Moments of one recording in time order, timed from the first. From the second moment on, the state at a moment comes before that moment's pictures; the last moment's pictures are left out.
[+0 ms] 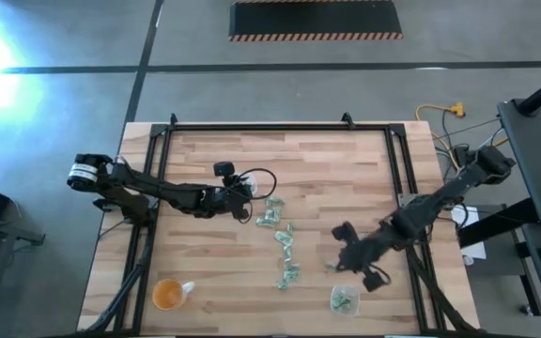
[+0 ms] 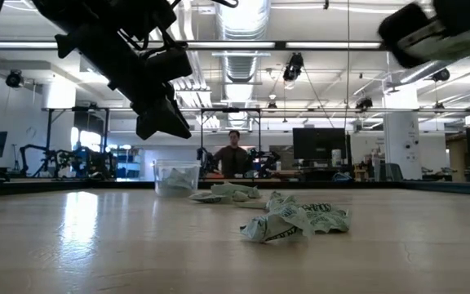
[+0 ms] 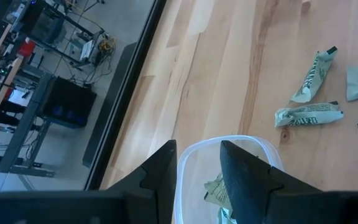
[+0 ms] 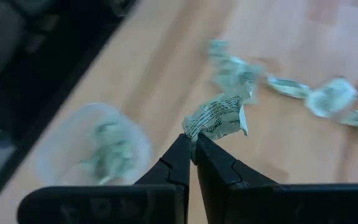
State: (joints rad) left arm -0.08 1.46 0.75 -0.04 -0.77 0.16; right arm 0.57 1.26 0.78 -0.35 0.00 0.16
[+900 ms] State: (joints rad) left arm -0.09 1.46 0.75 -0.04 -0.77 0.16; right arm 0.79 1.46 0.78 -0.22 -0.01 0.34
